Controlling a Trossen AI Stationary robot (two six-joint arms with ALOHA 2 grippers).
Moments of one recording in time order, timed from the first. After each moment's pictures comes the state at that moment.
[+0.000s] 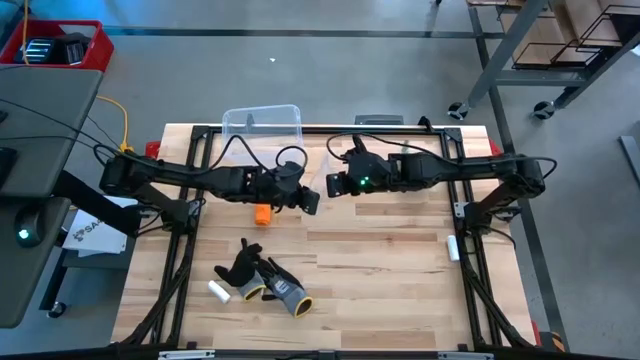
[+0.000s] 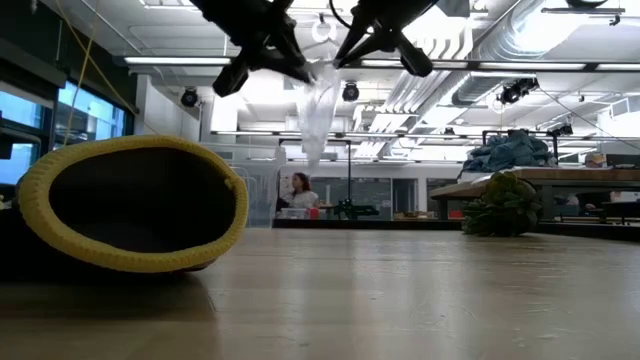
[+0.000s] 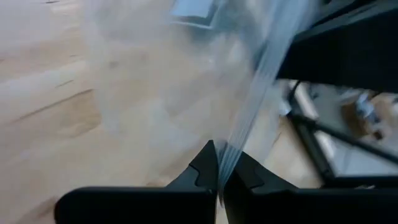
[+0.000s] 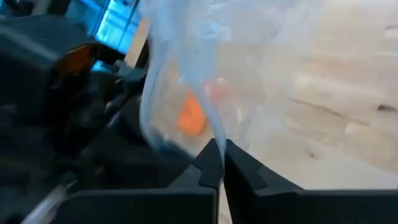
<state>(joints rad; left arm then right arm) -0.01 1.46 1.11 -0.29 -0.22 -1.02 -0.03 1.56 1.36 -0.50 0.21 1.10</state>
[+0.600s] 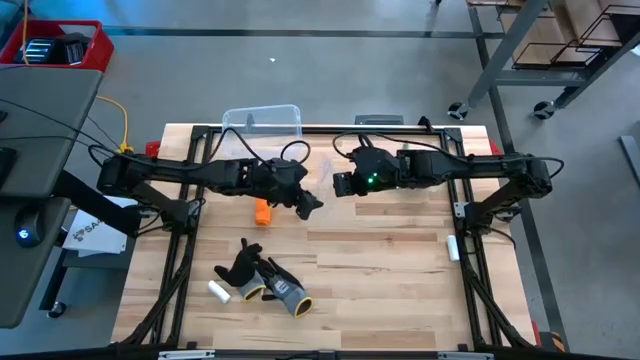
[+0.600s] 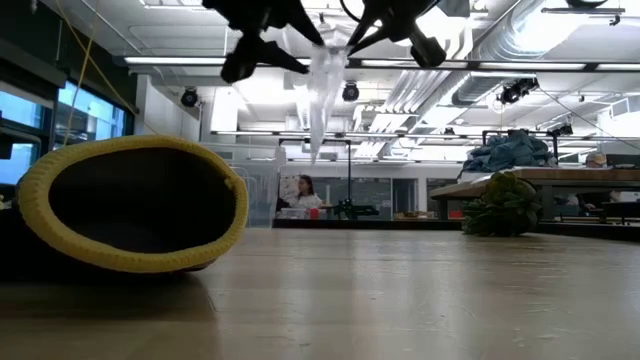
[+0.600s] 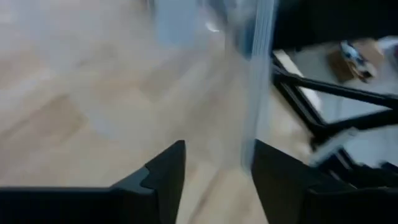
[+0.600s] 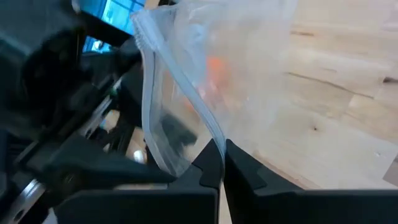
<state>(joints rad) 0.02 1.44 1.16 -0.35 -0.05 -0.82 -0.04 1.50 1.36 -0.56 0.11 1.13</state>
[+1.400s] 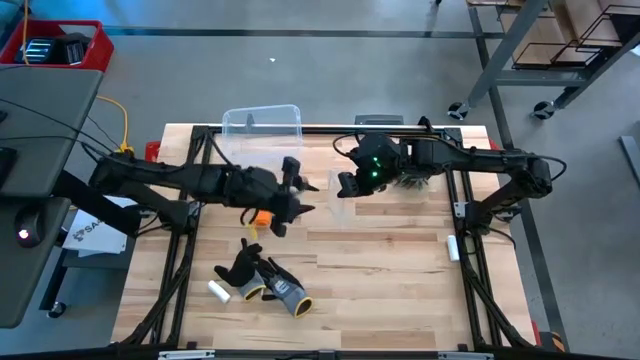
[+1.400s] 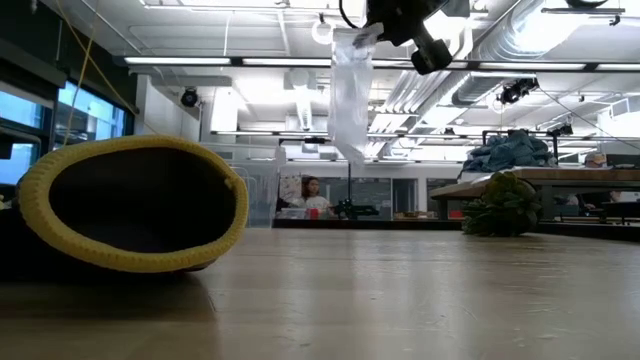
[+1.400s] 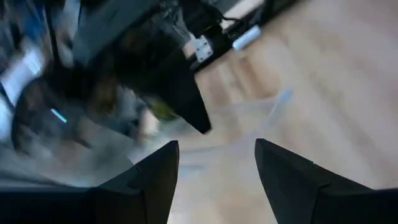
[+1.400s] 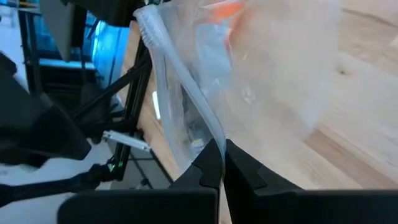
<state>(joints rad) -0.13 1.36 1.31 -0.44 -0.29 0.57 -0.14 1.49 1.36 -0.62 -0.27 1.08</state>
